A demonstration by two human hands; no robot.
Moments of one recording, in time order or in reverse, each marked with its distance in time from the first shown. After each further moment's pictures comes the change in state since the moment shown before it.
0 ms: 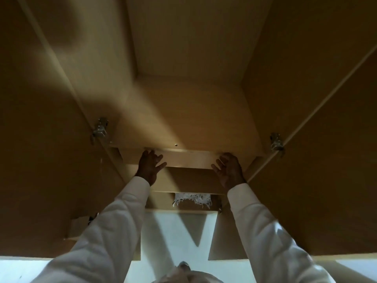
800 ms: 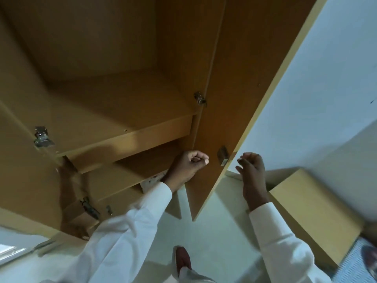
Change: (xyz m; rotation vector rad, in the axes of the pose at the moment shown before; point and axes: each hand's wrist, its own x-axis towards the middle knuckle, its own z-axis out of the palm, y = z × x) left_hand -0.223 -0.075 0.048 0.800 -1.072 0.293; right_hand -0.291 0.048 -0.145 -0.238 0.579 -0.667
